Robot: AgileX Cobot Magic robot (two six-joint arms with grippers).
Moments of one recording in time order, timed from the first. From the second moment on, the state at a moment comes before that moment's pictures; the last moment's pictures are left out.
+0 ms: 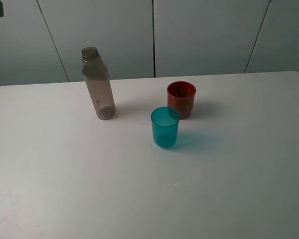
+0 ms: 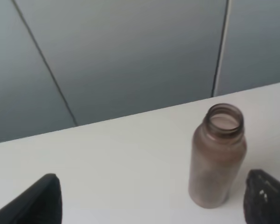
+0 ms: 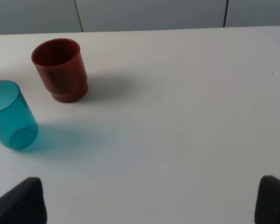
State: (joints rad) left arm -0.23 0.95 -0.93 0.24 0.56 -0.24; right arm 0.02 0.00 -0.51 0.09 1.10 -0.01
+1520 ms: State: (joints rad) left arm -0.12 0.01 -0.52 0.16 1.10 -0.24; right arm 0.02 0.00 -0.51 0.09 1.10 -0.01
